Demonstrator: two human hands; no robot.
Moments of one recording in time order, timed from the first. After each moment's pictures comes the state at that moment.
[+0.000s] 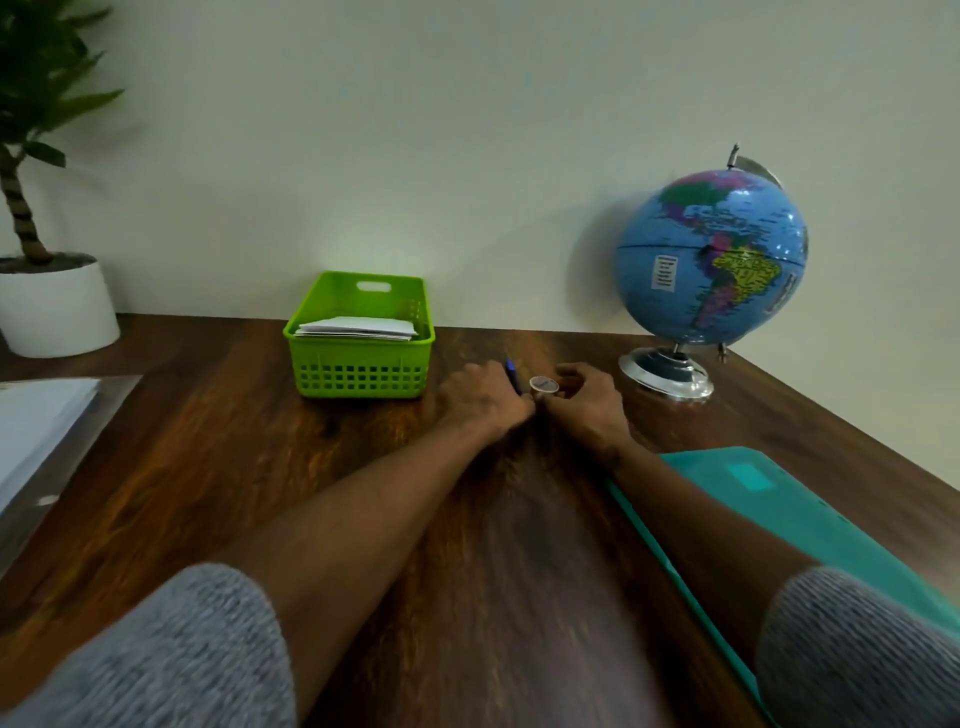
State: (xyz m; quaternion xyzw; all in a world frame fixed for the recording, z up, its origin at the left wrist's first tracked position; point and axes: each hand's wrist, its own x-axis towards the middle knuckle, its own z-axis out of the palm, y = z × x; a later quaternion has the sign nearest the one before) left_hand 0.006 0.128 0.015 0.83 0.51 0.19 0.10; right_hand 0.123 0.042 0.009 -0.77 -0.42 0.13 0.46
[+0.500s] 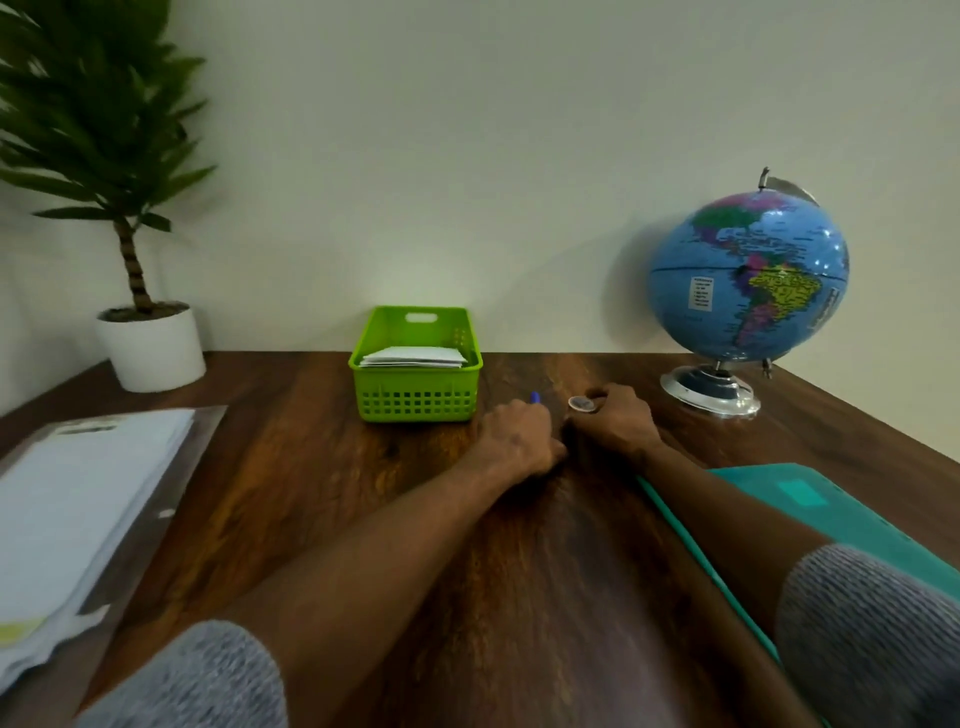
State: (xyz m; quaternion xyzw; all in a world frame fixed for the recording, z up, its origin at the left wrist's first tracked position) left_hand -0.039 0.105 0.024 0.90 0.42 0.12 0.04; right_hand 0.105 0.052 0.027 -0.81 -0.43 0.12 0.39
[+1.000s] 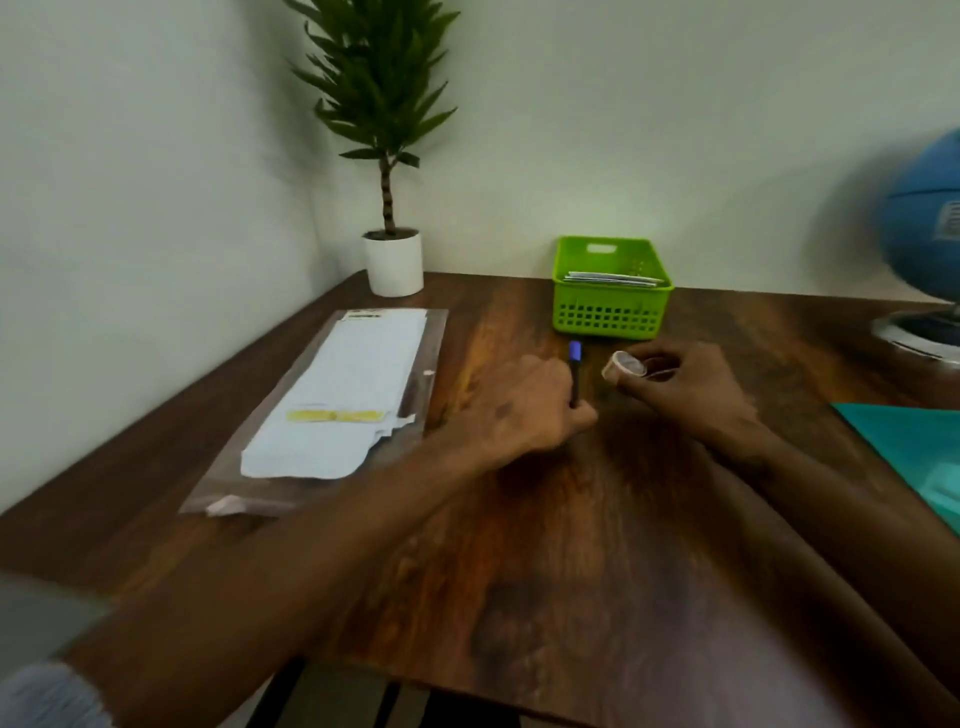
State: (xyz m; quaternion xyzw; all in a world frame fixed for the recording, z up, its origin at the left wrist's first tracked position) left_hand -0.286 0.020 0.039 0.88 0.45 0.16 0.04; right_hand -0.085 -0.014 0.019 -0.63 -0.60 0.15 0.47
